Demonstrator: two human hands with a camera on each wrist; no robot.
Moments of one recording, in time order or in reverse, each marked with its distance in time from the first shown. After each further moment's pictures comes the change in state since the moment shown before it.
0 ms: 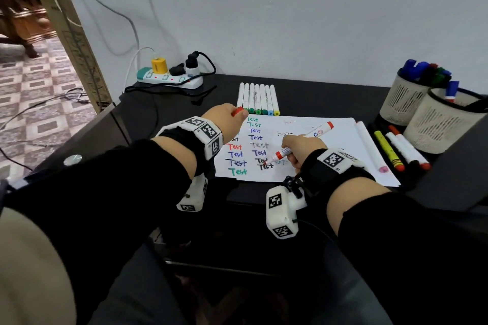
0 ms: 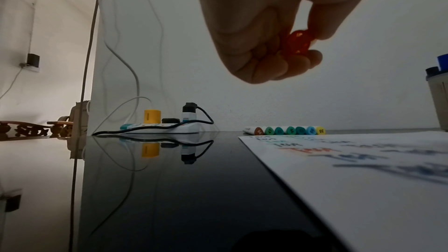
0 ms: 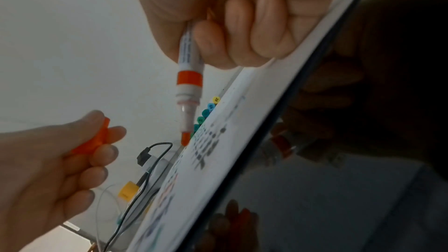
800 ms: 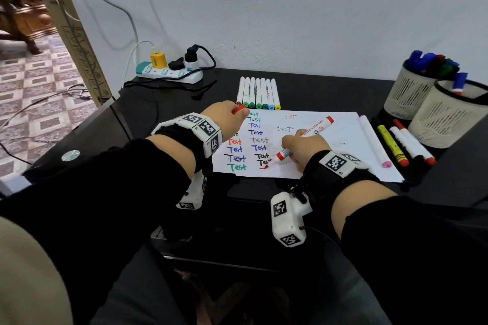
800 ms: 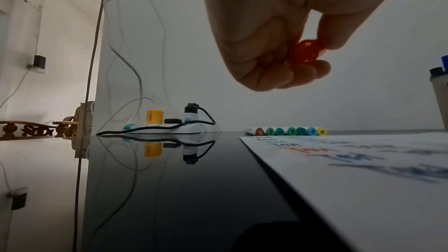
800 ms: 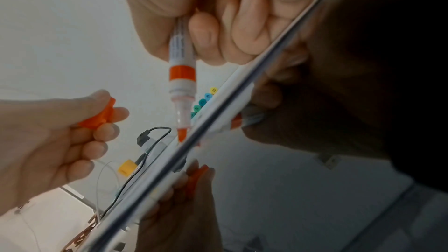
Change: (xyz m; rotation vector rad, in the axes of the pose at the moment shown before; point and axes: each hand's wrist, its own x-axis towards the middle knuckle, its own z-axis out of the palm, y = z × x) left_hand -0.004 0.002 0.003 0.038 -0.014 0.020; right_hand -0.006 0.007 0.002 -0.006 0.038 -0.031
